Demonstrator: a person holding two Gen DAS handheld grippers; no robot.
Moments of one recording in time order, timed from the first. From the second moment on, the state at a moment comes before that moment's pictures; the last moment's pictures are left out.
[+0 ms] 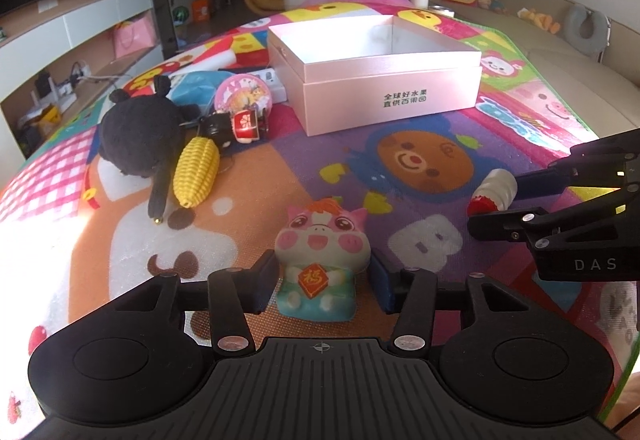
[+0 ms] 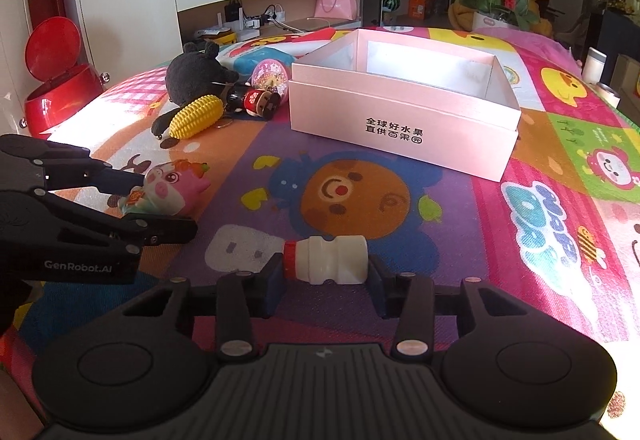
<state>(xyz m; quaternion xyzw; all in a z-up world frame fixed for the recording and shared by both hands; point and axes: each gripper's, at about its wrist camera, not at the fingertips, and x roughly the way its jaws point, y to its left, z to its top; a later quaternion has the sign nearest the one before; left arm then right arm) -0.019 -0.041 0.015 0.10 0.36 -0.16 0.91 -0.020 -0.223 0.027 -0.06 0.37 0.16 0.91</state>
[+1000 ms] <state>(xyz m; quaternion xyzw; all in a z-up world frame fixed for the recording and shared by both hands) 0.026 0.027 0.057 0.07 0.26 -0.07 0.96 0.035 -0.191 0.096 -0.09 0.21 0.13 0.97</state>
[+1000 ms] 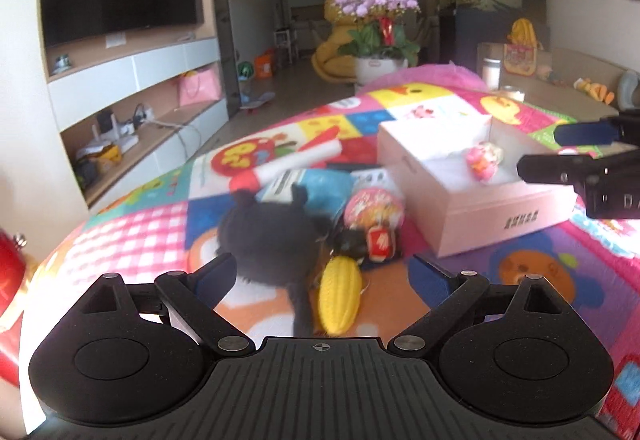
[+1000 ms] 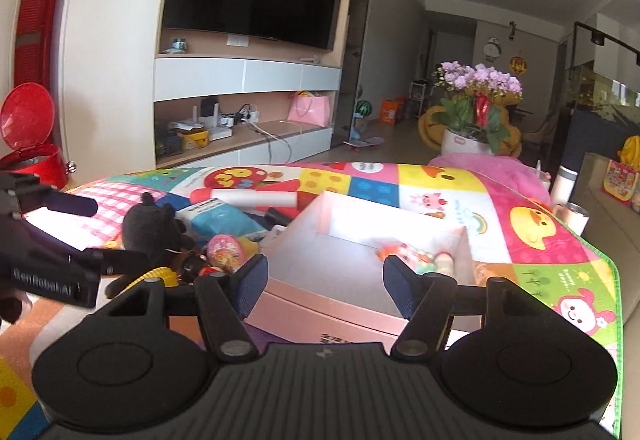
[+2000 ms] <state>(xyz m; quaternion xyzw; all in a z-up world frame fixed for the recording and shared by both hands) -0.008 0.102 0.038 -0.03 0.30 0.01 0.95 0.107 -0.061 0.033 -0.16 0.30 0.14 0.93</state>
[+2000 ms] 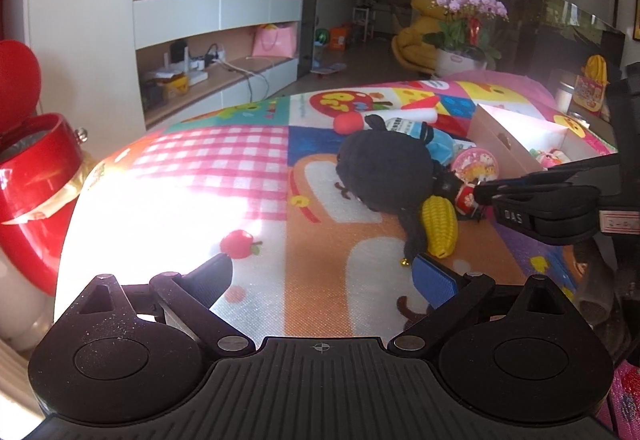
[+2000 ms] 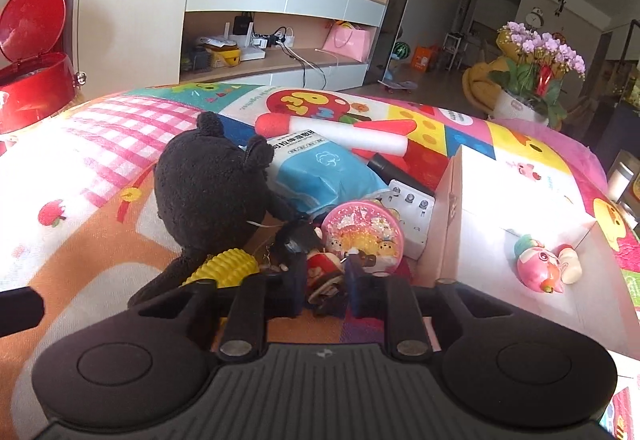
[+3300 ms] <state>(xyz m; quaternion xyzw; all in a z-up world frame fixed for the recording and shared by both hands) 0.053 -0.004 0.023 0.06 0.30 -0.12 0.94 0.035 -0.162 0.059 -0.12 0.27 0.15 0.94</state>
